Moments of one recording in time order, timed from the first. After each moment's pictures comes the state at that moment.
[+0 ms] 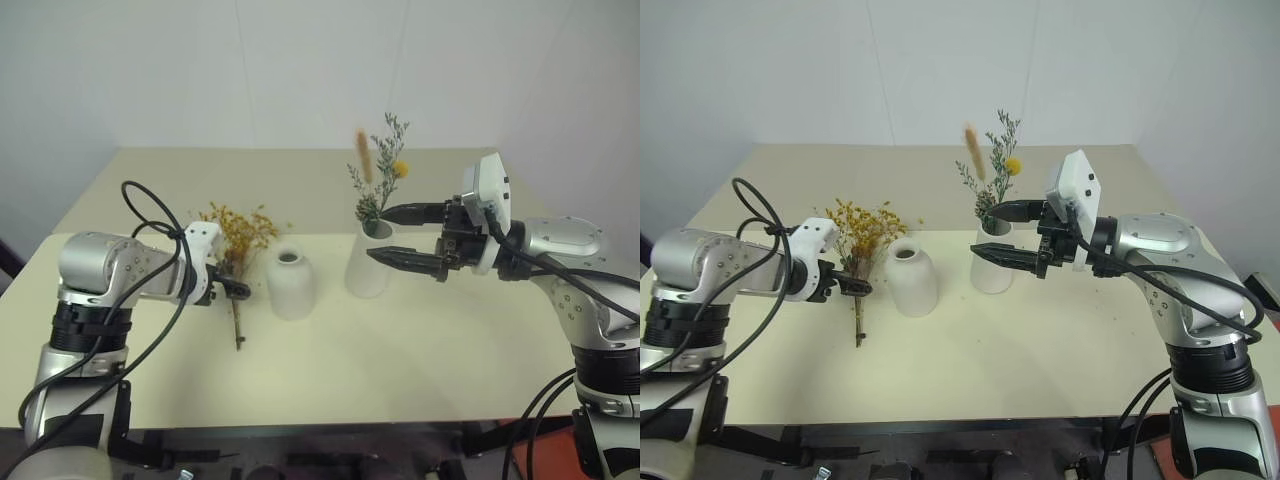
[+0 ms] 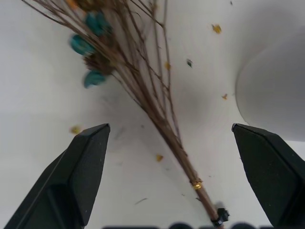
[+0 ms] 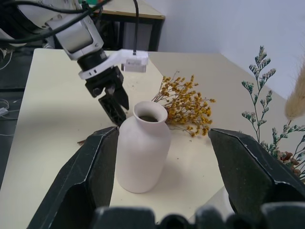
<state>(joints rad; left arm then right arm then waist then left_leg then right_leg) -0.85 0.68 0.02 0.06 -0.70 1.61 -0.18 -0.72 -0.73 -0.03 -0.30 0.62 0.62 0.96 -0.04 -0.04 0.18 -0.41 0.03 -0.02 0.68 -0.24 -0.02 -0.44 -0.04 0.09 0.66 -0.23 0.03</state>
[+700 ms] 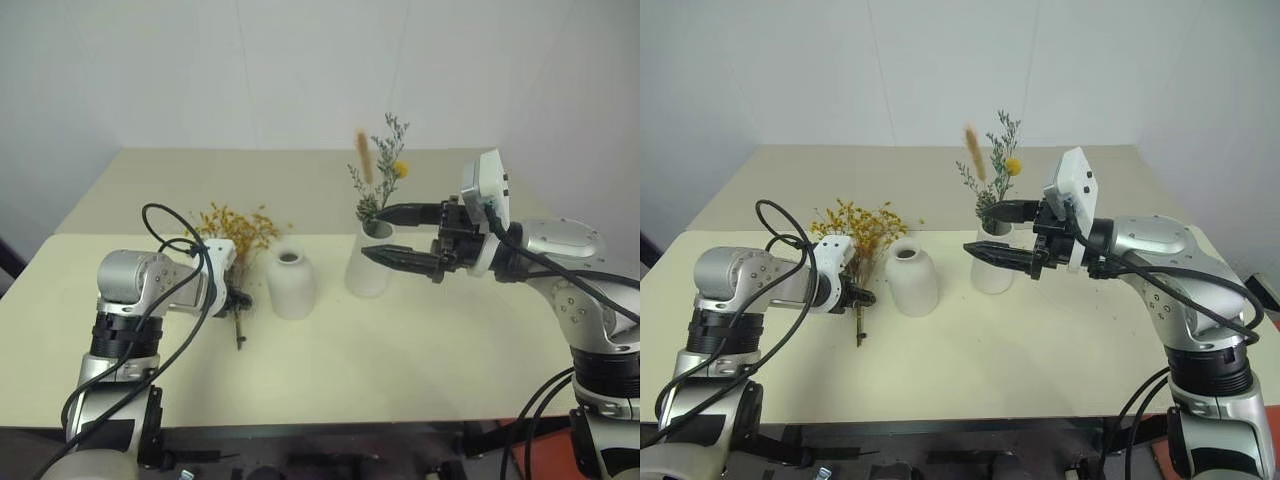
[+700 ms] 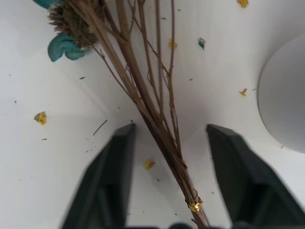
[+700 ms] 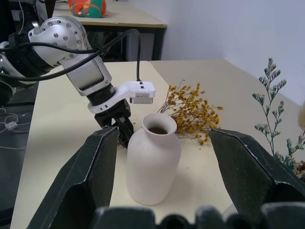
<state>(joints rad) -0.81 0.55 0.08 0.10 -0.63 1.61 -0.02 -0.73 -0.72 -0.04 -0.32 0.69 0.69 0.91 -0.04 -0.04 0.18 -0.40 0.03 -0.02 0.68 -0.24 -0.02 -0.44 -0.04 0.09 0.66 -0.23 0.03</state>
